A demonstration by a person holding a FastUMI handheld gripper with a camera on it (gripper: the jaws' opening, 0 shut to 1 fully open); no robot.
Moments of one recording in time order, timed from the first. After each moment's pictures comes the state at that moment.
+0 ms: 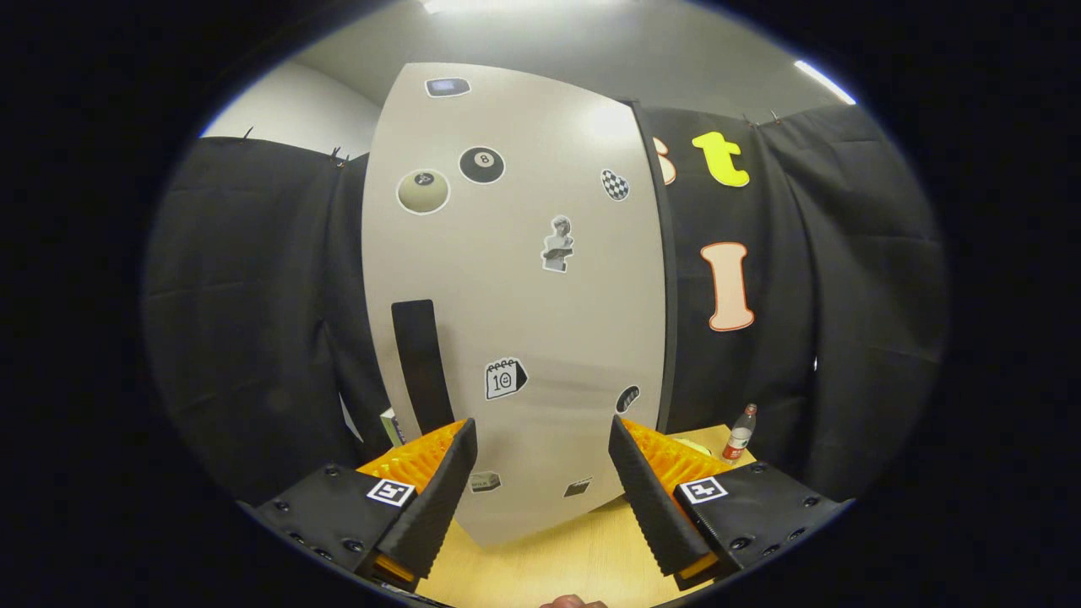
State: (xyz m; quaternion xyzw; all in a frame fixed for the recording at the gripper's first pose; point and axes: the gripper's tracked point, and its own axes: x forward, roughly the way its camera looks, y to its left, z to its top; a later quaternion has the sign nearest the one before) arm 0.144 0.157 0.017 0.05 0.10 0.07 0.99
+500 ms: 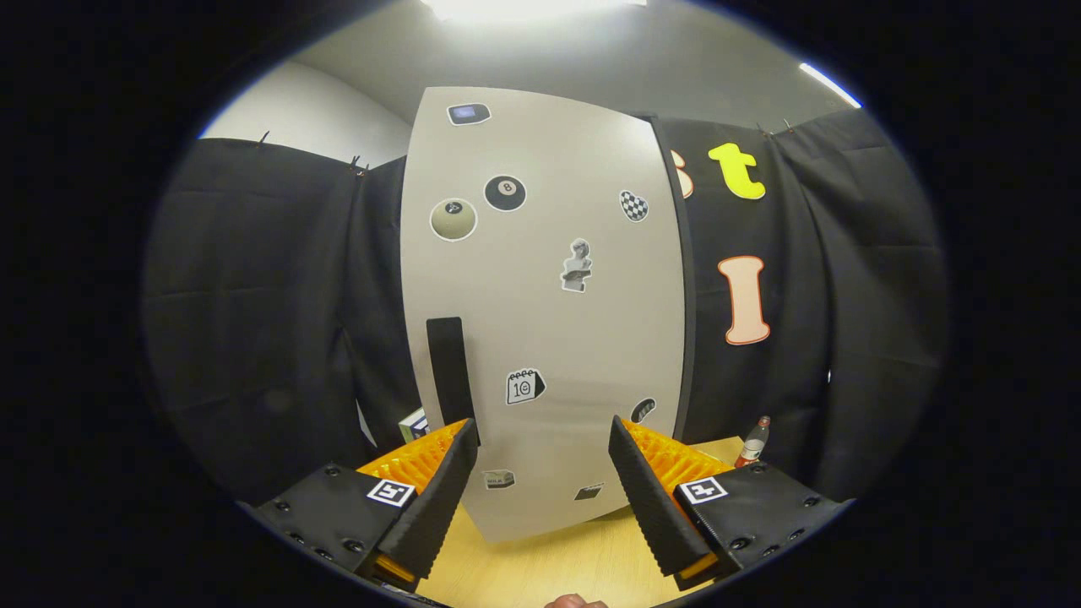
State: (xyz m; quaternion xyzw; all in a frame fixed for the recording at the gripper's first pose) arm 0.135 0.167 0.032 0.04 0.08 0.09 0.99
